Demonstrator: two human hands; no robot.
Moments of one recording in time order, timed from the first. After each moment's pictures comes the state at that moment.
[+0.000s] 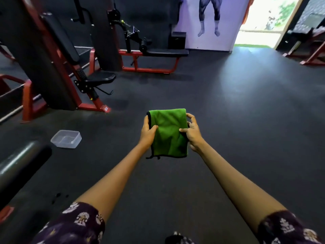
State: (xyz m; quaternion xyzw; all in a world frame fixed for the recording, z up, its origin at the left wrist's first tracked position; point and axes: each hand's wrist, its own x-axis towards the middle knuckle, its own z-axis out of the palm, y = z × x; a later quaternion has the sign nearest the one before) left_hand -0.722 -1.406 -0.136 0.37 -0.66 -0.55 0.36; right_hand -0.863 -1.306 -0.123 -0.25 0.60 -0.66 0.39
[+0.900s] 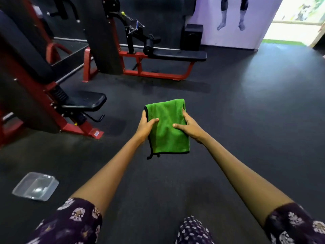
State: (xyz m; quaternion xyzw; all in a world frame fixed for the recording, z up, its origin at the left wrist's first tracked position) left_hand -1.084 -2.004 -0.134 0.41 -0.61 -0.60 0.31; right_hand -1.251 -1.906 -0.125 -0.47 0.66 -0.44 0.38
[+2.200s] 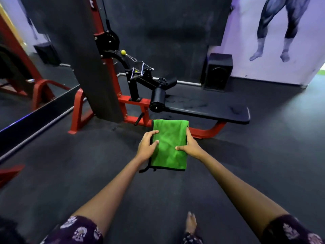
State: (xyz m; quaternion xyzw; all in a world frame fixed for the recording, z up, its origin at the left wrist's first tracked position) left_hand -1.553 -2.939 -0.185 0.42 -0.74 -0.41 0.34; right_hand -1.740 -2.856 -0.165 -0.47 0.67 -0.41 0.40
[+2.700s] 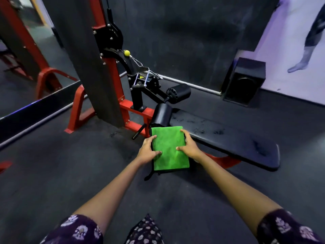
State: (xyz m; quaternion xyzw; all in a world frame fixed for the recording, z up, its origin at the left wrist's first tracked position) left_hand -1.732 -3.224 -0.207 0.53 -0.68 -0.45 0.24; right_hand -1.928 -3.182 -0.184 -0.50 0.68 -0.35 0.40
